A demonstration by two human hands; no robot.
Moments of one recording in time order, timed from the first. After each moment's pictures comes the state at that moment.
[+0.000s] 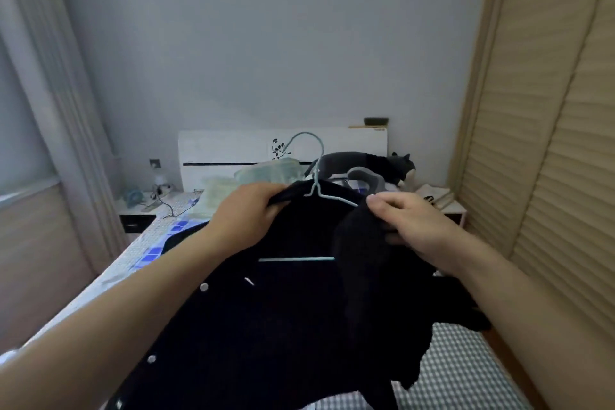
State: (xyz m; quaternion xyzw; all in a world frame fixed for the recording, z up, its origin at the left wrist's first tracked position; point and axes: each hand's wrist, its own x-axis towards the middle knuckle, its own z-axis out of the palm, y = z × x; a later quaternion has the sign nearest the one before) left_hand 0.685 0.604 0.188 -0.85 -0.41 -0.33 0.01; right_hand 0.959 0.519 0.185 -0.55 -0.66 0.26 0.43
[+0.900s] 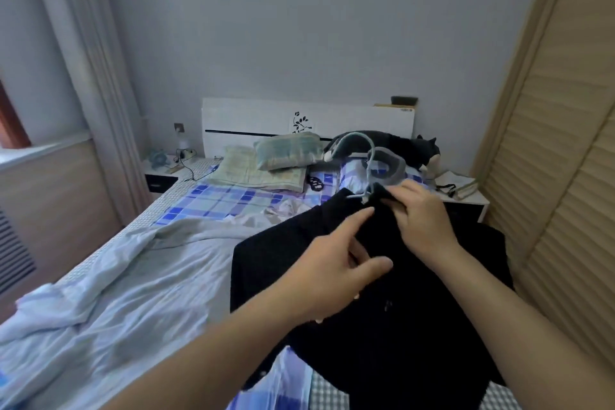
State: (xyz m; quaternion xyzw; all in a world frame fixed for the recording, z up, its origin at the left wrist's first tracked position) left_hand 0.759 0.491 0.121 -0.80 -0.38 -0.35 -0.30; right_hand 0.980 0.565 0.115 -0.53 -0.73 -0.07 0.41
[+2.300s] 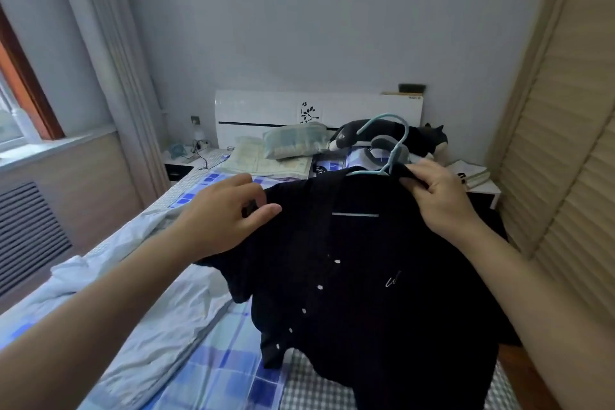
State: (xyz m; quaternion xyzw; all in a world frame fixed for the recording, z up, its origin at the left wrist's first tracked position) left_hand 0.727 0.482 0.140 -0.83 -0.49 -0.27 0.05; right_hand 1.093 0.507 0.131 -0.48 -0.74 0.05 0.47
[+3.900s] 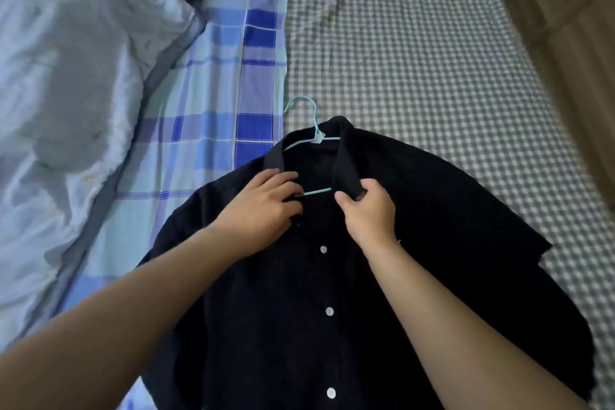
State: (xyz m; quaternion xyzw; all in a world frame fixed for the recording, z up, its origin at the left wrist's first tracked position) left_hand 0.743 0.739 -0.482 -0.95 -0.27 -0.06 -0.11; right_hand 0.944 0.677 -0.465 -0.86 -0.31 0.33 0.25
